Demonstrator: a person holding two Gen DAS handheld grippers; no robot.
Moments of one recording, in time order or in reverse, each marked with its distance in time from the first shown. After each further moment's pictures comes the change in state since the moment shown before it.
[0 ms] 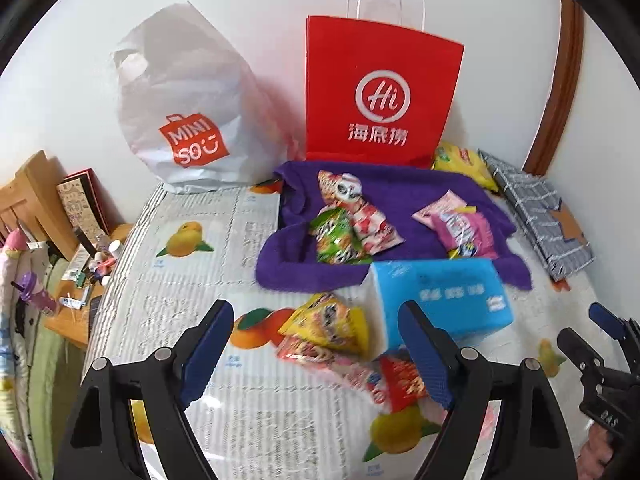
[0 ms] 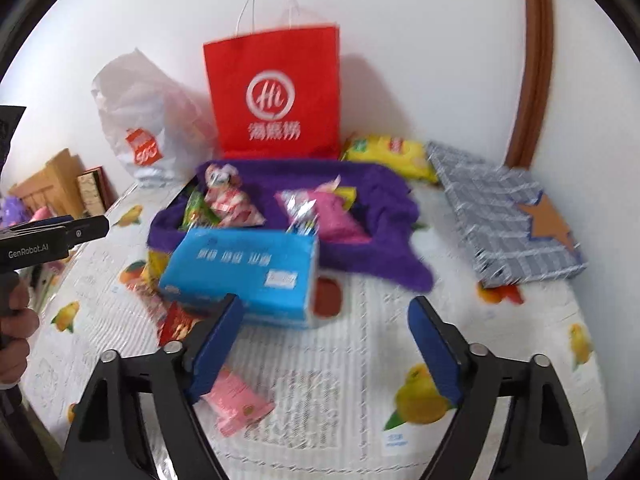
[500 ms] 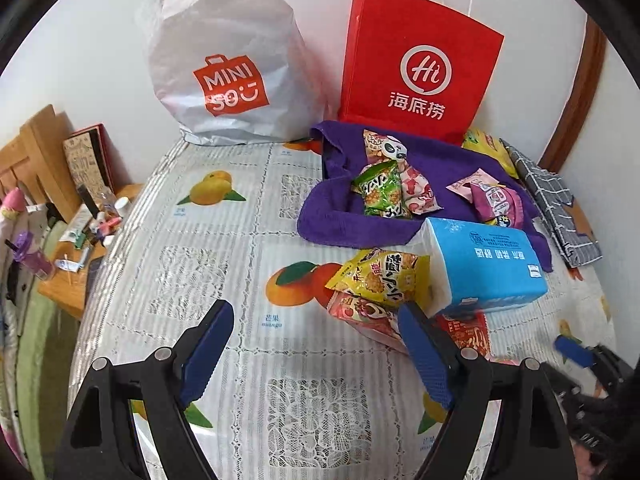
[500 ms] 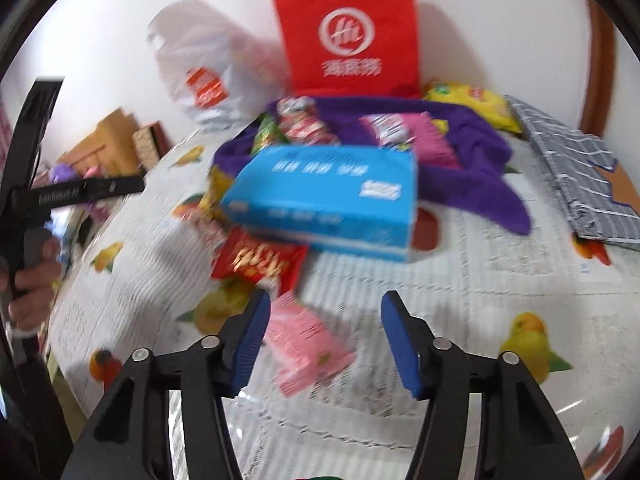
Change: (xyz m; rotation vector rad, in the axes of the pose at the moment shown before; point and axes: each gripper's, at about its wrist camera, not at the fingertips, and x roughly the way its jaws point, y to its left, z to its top) left arm 0.020 0.052 -0.035 -0.074 0.060 -0.032; right arm 0.032 0.040 -0.052 -0.088 0.114 0.235
